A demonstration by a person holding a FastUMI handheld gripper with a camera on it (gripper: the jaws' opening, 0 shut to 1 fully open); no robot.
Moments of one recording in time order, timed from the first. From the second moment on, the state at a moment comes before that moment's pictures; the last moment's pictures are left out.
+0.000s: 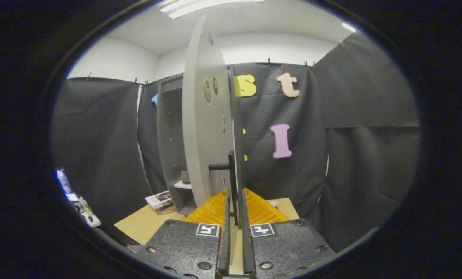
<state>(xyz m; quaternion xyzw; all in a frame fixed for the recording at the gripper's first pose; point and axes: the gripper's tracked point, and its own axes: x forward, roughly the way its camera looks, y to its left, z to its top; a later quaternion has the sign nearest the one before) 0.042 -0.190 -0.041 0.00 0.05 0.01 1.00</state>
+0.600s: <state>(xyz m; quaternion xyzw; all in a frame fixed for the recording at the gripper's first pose) 0.001 -0.050 -0.066 -0.03 0.02 0.05 1.00</state>
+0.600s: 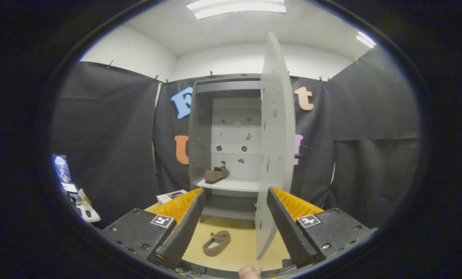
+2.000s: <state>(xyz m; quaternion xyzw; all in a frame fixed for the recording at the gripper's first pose) 0.180 0.049 -0.498 0.01 0.32 0.03 0.95</state>
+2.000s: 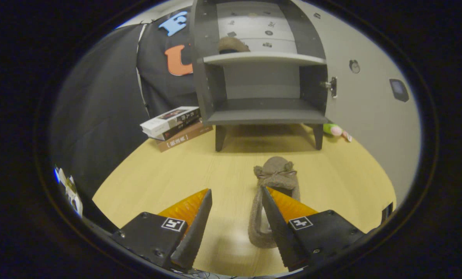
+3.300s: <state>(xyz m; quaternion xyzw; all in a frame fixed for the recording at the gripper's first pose) 0.204 0.003 -0.448 0.06 0.31 0.02 0.95</state>
